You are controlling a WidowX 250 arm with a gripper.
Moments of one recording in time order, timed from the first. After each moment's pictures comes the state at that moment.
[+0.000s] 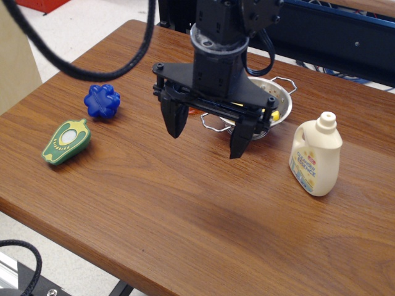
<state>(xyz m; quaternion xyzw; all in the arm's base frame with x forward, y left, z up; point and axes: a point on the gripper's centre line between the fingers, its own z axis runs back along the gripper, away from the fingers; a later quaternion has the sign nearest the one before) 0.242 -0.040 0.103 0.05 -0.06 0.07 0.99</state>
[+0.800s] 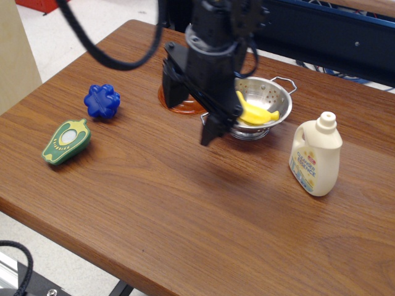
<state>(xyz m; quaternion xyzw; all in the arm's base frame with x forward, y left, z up) 0.279 -0.002 0.082 0.12 -0.06 -0.19 0.97</state>
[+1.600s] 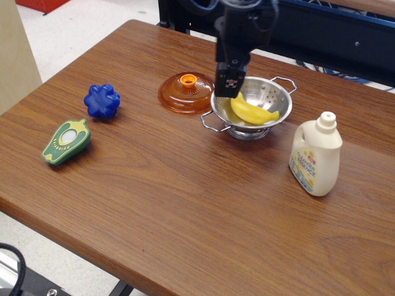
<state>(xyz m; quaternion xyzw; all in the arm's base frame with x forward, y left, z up) 0.360 -0.010 0.079 0.10 -0.03 -0.53 0.84</state>
